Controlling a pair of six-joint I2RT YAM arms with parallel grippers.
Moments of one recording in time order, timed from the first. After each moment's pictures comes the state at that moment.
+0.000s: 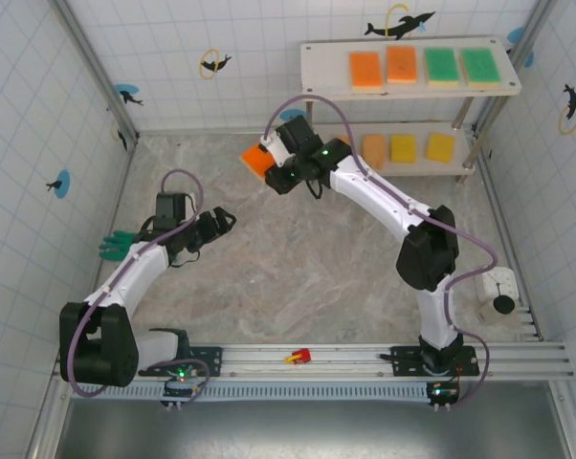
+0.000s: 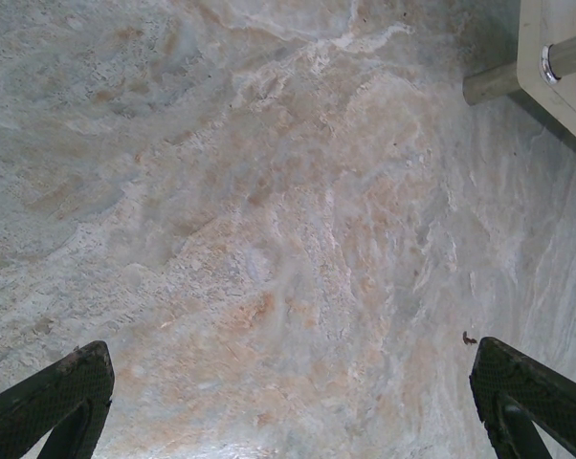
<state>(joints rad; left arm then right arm) -0.11 1.23 0.71 -0.35 0.40 -0.55 0.75 2.03 2.00 -0.80 -0.08 -0.07</state>
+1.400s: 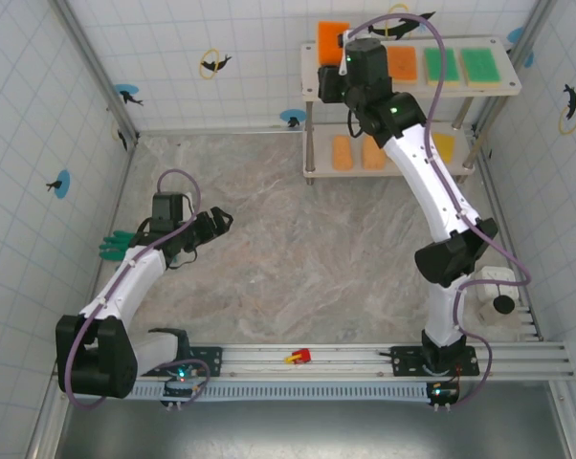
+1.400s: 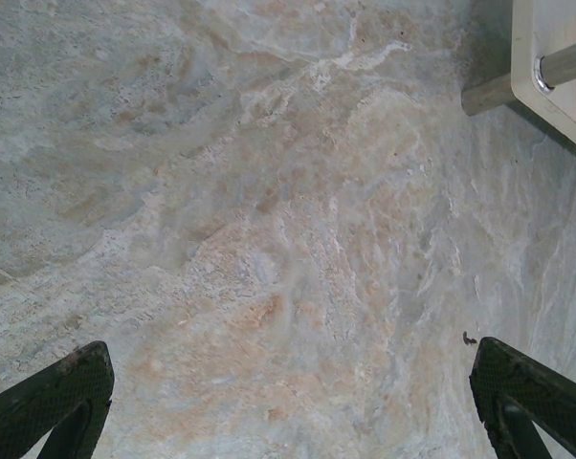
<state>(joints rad) -0.11 1.17 0.72 -0.39 0.36 -0.52 0.53 1.97 2.37 -0.69 0.20 0.26</state>
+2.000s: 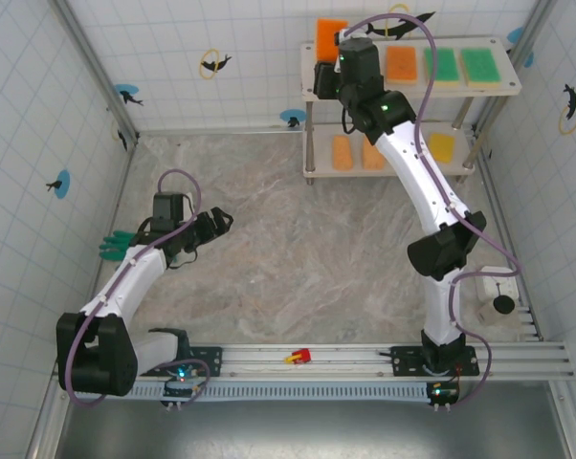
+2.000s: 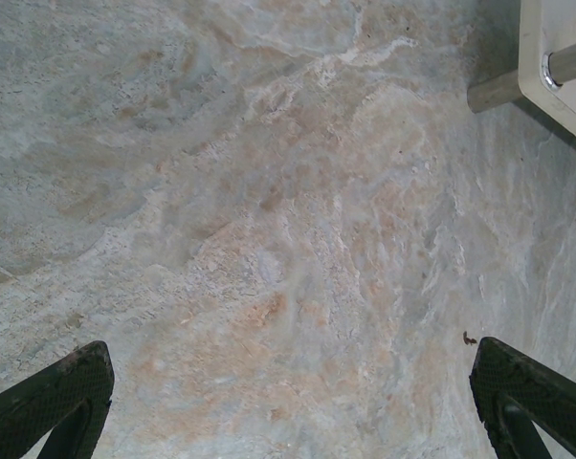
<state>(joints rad) -0.11 1.18 0.72 -0.39 0.36 -0.52 0.53 2.05 2.41 -0.66 0.23 0.28</state>
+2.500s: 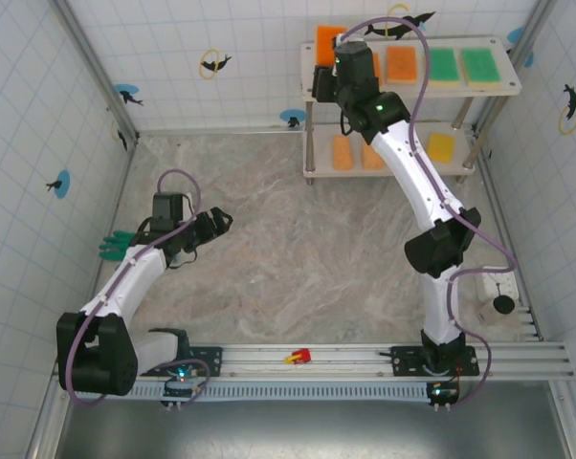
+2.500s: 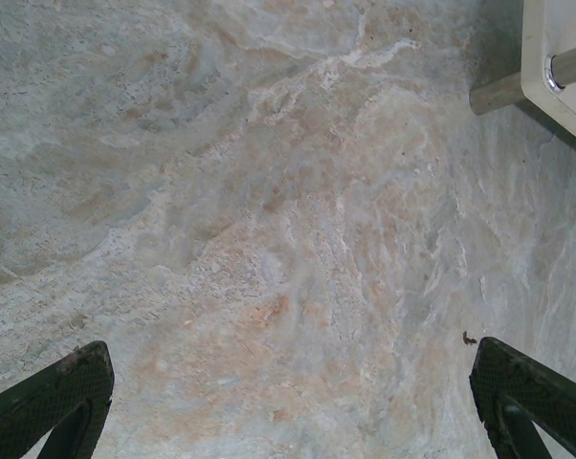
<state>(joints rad) -0.11 1.19 0.72 -0.39 0.36 -0.52 0.52 2.09 2.41 -0.67 0.25 0.28</state>
